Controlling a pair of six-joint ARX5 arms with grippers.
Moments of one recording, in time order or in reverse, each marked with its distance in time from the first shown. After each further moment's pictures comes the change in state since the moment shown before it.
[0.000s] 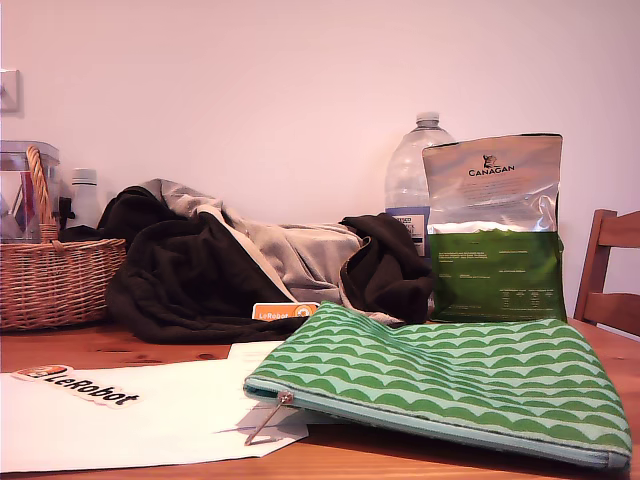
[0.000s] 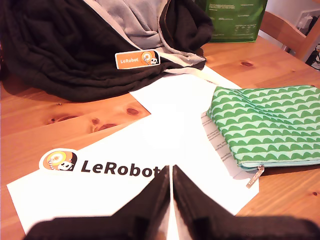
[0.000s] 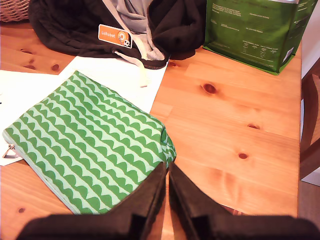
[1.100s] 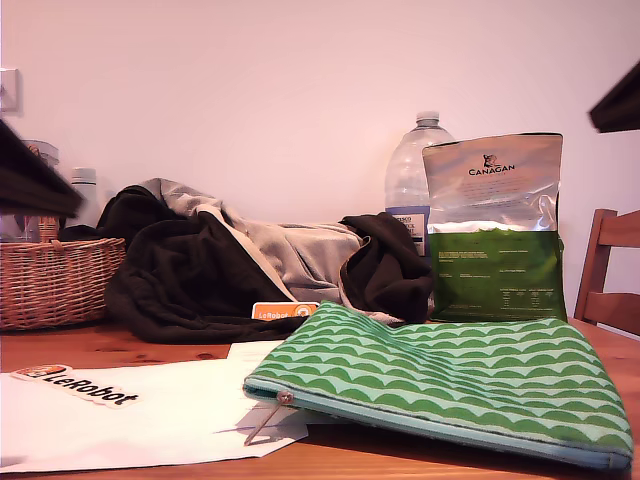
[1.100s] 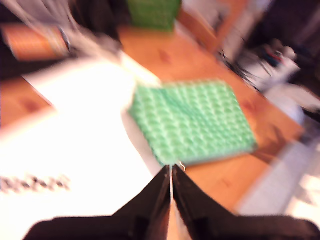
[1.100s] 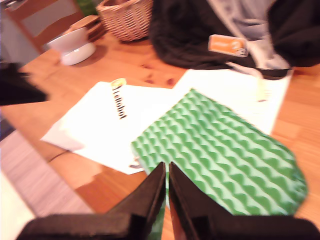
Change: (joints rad) left arm 0.000 0.547 0.039 0.276 0.465 -0.080; right arm 0.096 0.209 -0.004 0.265 -0.357 0.153
